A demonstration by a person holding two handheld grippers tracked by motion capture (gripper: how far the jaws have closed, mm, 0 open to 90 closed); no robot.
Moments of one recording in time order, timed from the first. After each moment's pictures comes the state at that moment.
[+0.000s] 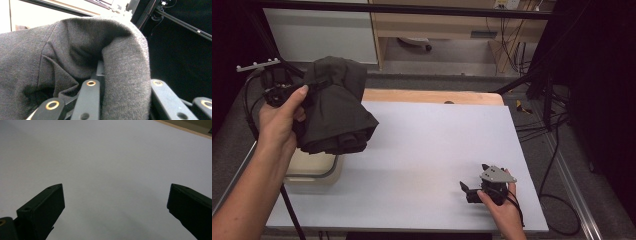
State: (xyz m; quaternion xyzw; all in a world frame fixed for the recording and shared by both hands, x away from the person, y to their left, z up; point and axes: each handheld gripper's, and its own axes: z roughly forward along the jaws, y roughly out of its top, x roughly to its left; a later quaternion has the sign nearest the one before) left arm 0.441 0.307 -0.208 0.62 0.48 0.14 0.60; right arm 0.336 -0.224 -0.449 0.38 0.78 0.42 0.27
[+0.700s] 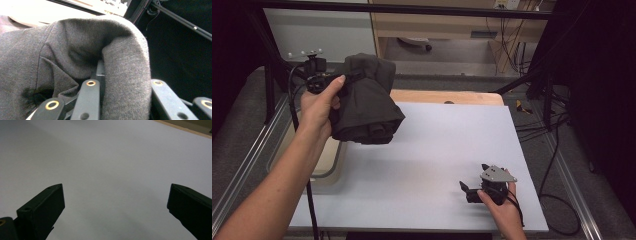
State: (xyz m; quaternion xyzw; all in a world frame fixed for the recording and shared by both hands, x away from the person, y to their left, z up) left arm 0.489 0.241 -0.215 0.64 0.48 0.11 0.59; right arm 0.336 -0.225 -0.448 0.38 0.78 0.43 0.27
